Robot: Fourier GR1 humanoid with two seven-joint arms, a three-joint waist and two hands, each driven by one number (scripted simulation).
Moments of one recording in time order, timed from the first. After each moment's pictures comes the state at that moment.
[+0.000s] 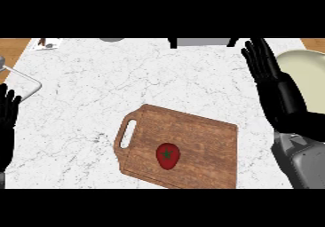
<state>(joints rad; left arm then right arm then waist) 0.04 0.51 -0.02 -1.63 0.36 0.33 -0.13 -0.37 -0.34 0.22 -1.68 -0.21 -0.19 -0.01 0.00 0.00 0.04</state>
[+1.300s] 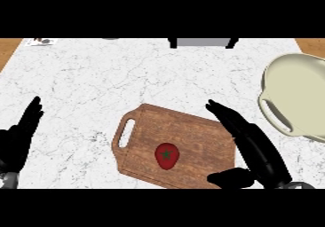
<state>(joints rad) 0.02 0.54 -0.12 -1.49 0.17 0.26 0.07 -0.16 -0.48 0.55 -1.88 0.42 -0.14 0.35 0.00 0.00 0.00</state>
